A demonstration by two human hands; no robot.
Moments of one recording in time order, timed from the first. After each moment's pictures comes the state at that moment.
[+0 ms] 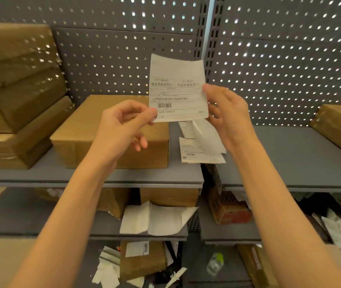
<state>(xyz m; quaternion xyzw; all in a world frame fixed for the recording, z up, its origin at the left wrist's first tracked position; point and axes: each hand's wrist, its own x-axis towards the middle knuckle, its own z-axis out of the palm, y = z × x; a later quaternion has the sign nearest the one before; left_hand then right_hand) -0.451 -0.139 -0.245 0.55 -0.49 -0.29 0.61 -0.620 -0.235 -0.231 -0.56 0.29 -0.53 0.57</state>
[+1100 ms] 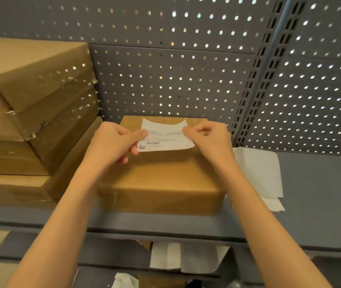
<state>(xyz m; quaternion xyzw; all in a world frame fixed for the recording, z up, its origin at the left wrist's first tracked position) -0.303 -0.197 -0.236 0.75 -0.42 -0.21 0.46 -0.474 -0.299 -0.256 -0.69 0.48 -0.41 0.36</state>
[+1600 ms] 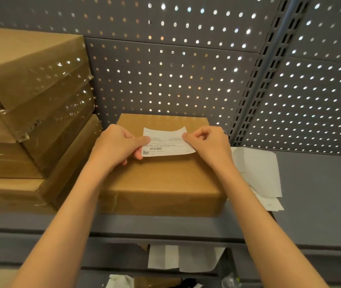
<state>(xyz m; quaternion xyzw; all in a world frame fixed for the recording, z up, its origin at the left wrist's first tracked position) -0.294 -0.213 -0.247 0.78 -0.45 -0.23 0.37 -0.468 -0.306 -0.265 -0.72 0.54 -0.33 0.30</state>
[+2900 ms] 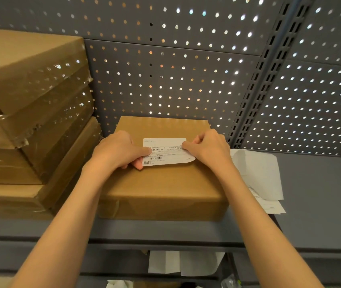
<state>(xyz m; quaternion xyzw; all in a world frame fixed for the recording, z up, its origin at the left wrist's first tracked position) -0.288 -0.224 -0.245 0.83 -0.48 -0.23 0.19 -0.458 -0.307 -0.258 -0.76 0.57 -0.23 0.22</state>
